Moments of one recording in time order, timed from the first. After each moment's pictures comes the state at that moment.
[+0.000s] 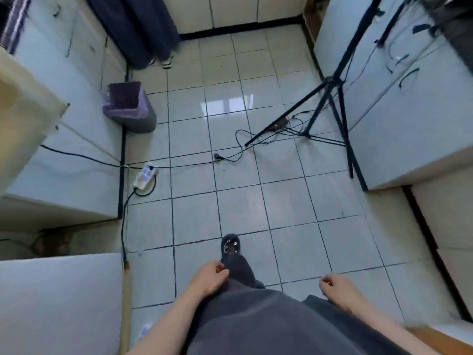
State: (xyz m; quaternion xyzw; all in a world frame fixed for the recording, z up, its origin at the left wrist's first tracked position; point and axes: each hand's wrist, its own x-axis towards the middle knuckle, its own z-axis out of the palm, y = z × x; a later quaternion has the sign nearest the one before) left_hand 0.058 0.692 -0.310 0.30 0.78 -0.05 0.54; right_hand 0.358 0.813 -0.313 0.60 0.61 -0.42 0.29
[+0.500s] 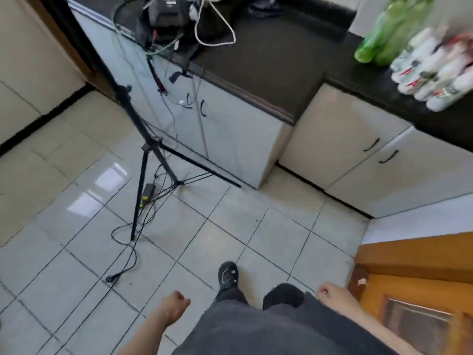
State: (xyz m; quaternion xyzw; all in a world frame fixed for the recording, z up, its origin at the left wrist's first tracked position) left_hand 0.133 1.039 -0.359 0.53 0.65 -0.28 0.47; right_hand 0.512 0.910 -0.291 0.80 0.36 -0.47 0.12
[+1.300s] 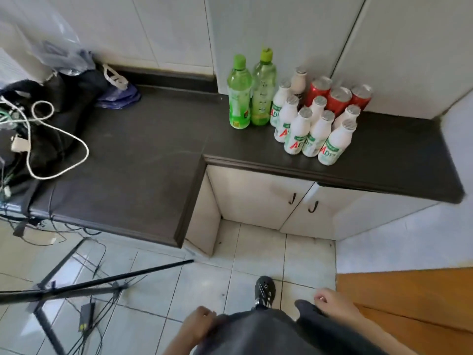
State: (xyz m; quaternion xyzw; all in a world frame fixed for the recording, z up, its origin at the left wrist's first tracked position) left_hand 0.549 1.231 -0.321 0.64 0.53 -0.30 0.47; right_hand 0.814 1.025 -0.294 0.83 0.23 -0.50 -0.01
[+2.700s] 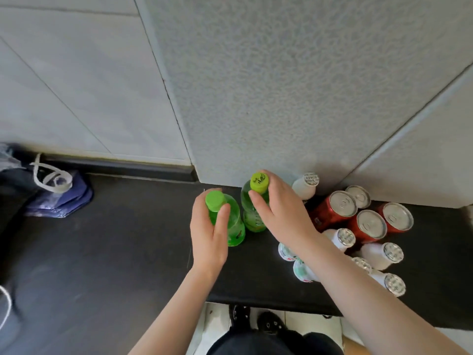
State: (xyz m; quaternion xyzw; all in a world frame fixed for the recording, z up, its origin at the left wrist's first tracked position) left_hand 0.930 1.535 -0.167 0.70 0.35 0.35 0.51; right_hand 1.054 1.449 -0.120 0.84 0.44 -0.10 -0.31
